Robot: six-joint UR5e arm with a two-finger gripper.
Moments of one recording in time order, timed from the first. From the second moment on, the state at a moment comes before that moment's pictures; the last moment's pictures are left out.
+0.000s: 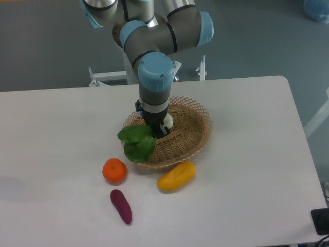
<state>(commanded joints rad) 2.35 -1.75 -1.90 -1.11 1.53 1.38</state>
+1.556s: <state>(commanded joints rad) 2.54 -2.01 -1.42 -1.16 1.53 1.38</state>
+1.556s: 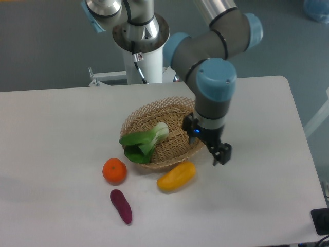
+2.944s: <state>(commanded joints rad) 2.66 -2.16 -1.21 -1.23 1.60 1.55</state>
